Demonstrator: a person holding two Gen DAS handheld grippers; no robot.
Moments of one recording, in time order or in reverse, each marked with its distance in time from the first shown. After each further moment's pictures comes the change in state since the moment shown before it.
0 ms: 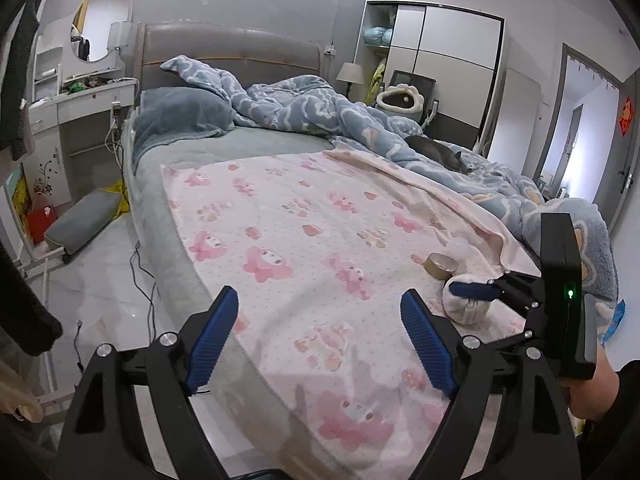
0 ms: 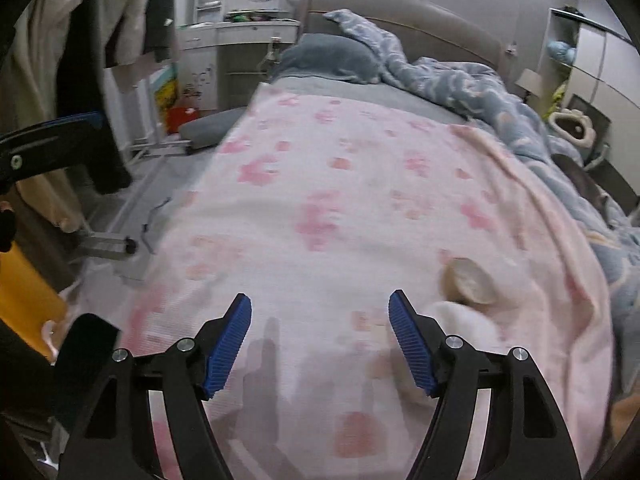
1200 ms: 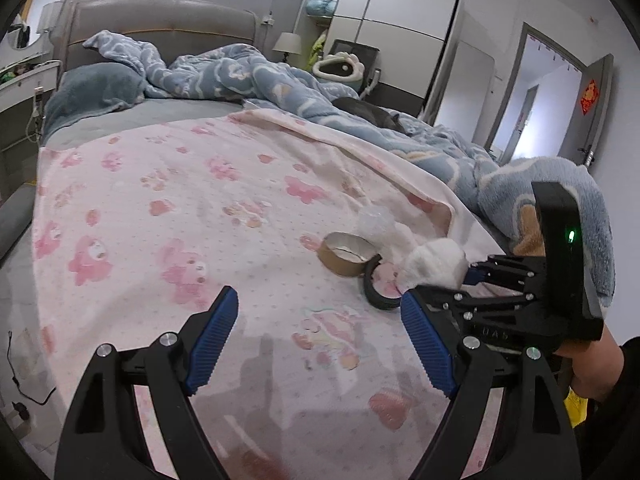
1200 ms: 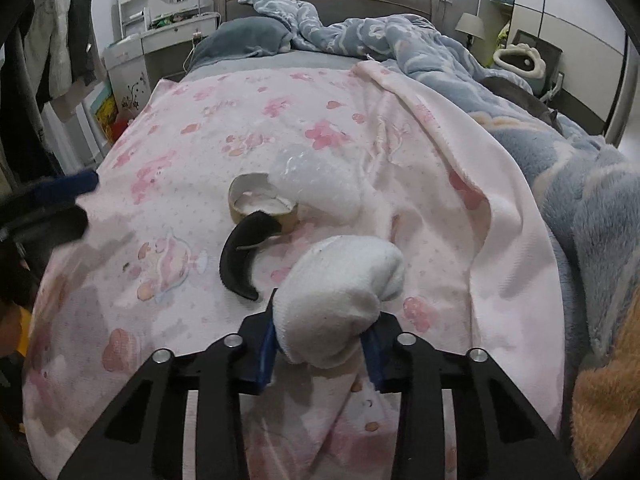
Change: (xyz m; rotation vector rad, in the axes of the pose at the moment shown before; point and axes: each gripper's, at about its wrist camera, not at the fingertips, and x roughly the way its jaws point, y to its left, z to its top) left arm 0.116 -0.105 -0.012 0.050 0.096 -0.224; right arm 0.001 -0.144 -0.055 0.192 0.068 -0.045
